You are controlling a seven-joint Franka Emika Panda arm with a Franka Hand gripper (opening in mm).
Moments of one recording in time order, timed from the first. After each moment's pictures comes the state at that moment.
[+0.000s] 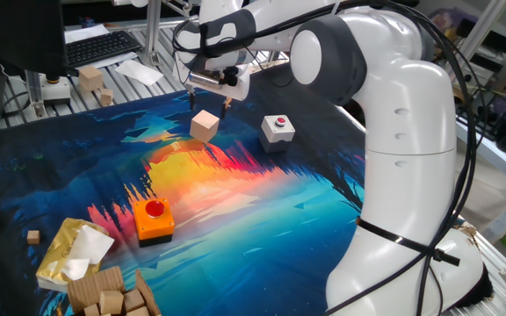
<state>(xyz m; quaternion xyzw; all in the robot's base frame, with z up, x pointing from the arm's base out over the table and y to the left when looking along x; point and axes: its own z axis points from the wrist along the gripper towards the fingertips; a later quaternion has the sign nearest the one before) 0.670 -0.085 0.135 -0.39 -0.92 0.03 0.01</state>
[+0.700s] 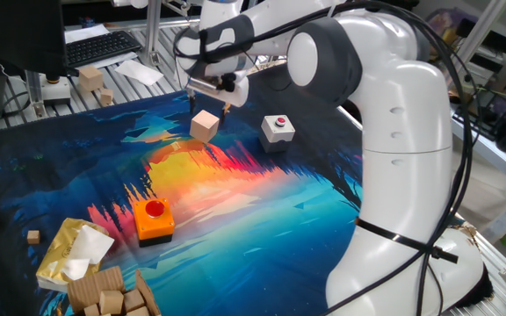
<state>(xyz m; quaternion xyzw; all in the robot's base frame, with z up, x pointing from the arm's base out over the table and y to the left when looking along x) 0.671 -0.089 0.112 -0.46 -0.89 0.03 0.01</state>
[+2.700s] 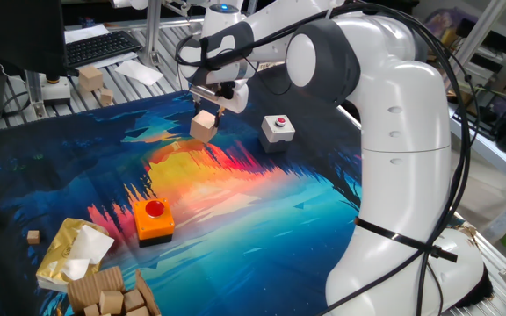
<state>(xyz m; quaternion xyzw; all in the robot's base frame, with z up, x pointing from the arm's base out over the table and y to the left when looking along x) 0.671 -0.092 0.099 -0.47 -0.88 0.02 0.00</state>
